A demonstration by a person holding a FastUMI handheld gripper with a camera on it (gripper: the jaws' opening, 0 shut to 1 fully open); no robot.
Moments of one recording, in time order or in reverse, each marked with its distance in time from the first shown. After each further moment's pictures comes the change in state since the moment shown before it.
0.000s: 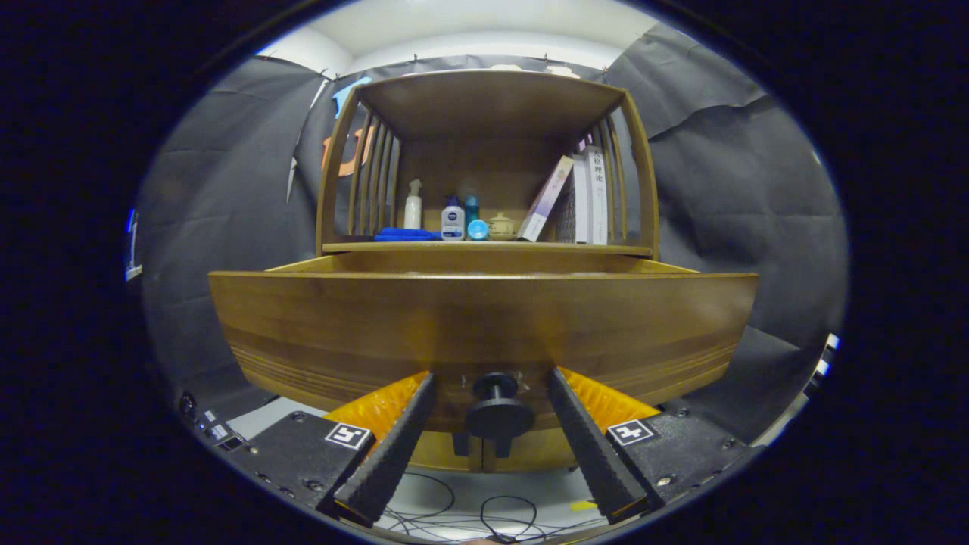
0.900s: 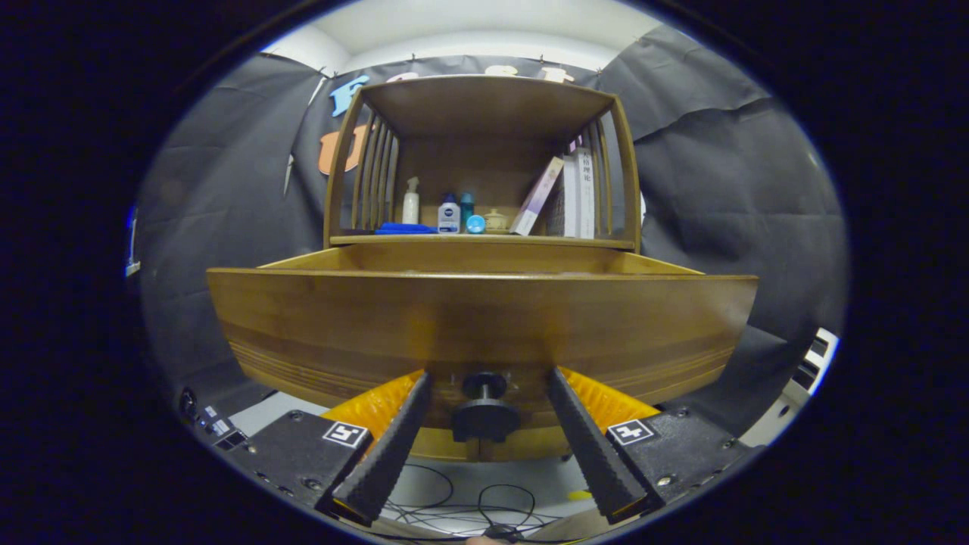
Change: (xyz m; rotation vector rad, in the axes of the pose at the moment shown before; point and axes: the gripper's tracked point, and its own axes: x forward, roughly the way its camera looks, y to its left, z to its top) arm -0.040 0.004 -0.017 -0.002 0.003 -0.037
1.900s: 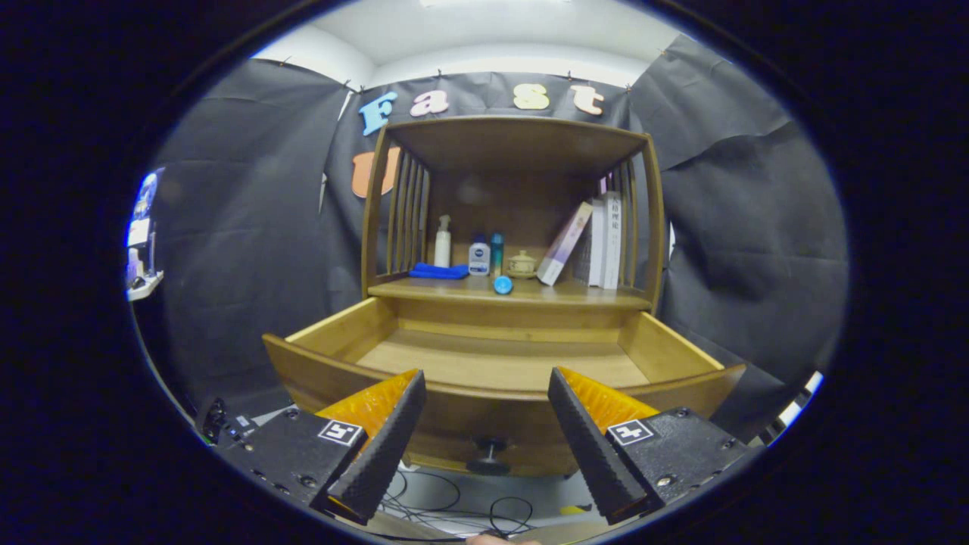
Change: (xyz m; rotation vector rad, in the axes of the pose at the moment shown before) arm -0.039 0.015 0.065 -0.049 -0.009 0.122
